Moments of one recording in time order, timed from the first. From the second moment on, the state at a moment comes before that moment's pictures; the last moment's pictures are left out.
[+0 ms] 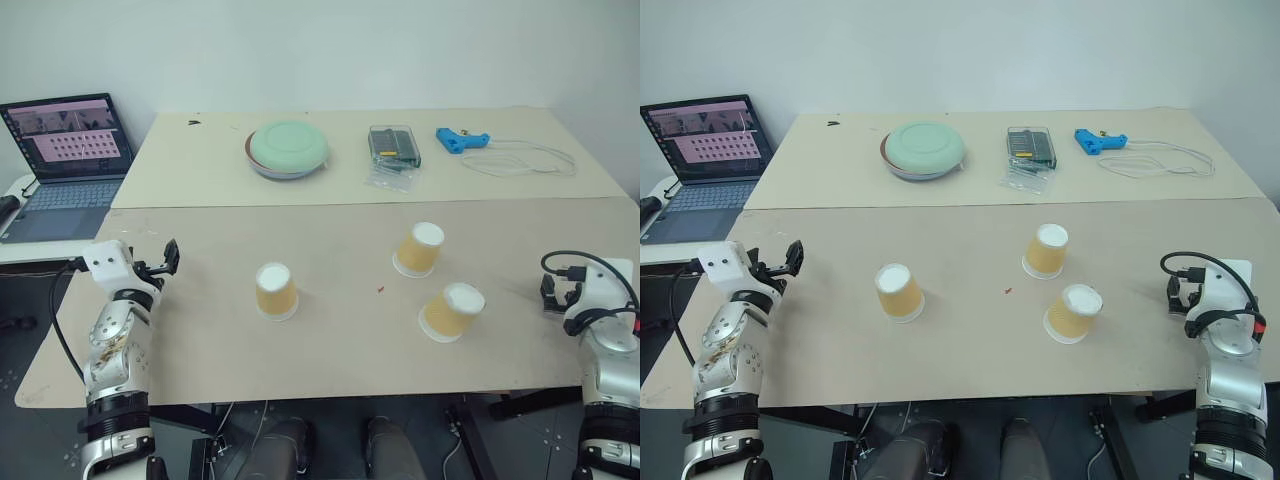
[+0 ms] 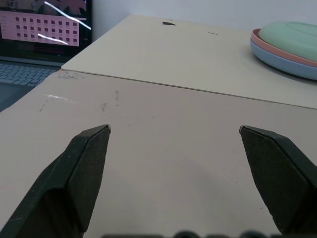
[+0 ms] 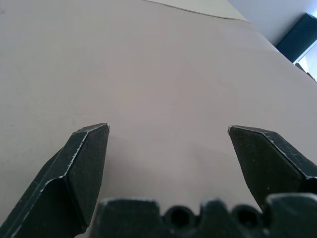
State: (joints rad) left arm -0.28 0.36 0.41 0.19 -0.36 0.18 -0.19; right arm -0.22 -0.61 -0.42 0.33 0.12 0.25 0.12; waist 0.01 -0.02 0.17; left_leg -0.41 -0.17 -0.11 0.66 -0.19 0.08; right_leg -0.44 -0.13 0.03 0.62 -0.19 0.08
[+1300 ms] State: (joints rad) left arm -0.20 0.98 0.28 -0.62 -1.13 0.85 -0.93; right arm -0.04 -1.00 -0.43 -0.19 0.65 0.55 1.09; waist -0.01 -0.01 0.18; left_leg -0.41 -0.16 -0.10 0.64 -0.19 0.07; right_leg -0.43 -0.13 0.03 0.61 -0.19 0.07
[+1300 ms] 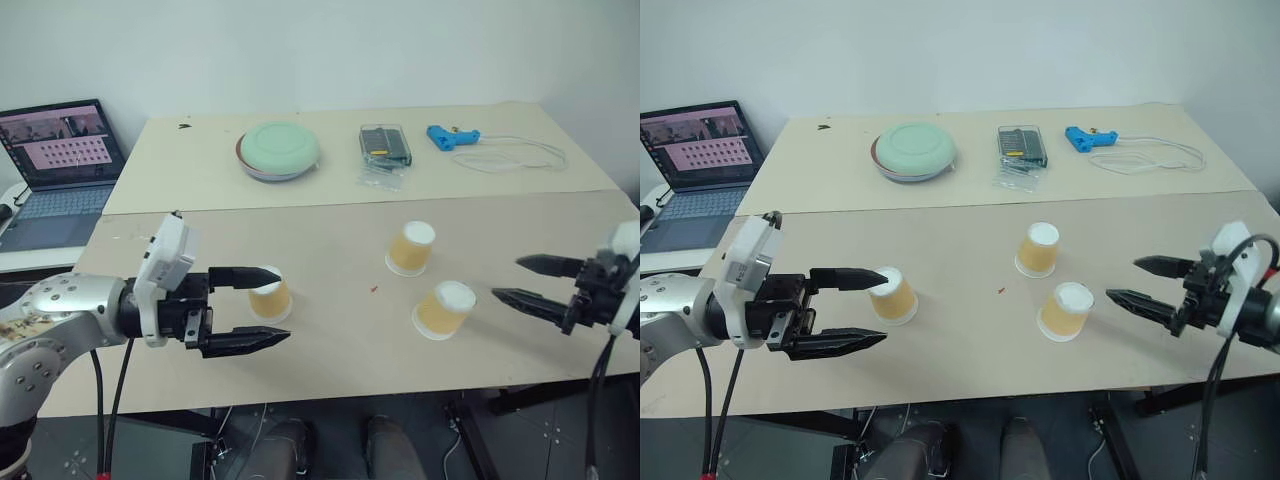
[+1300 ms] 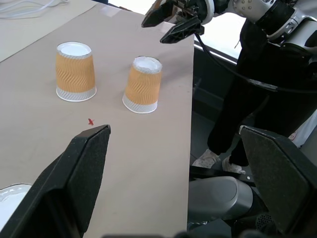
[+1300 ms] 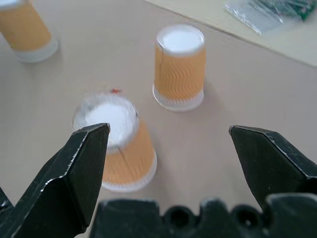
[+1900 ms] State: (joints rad) left arm -0.20 0.99 0.29 -0.62 -1.15 0.85 -0.89; right arm 0.01 -0.99 -0.30 -0.25 0.58 0.53 1.13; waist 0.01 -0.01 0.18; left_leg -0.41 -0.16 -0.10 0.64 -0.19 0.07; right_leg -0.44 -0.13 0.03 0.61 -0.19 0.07
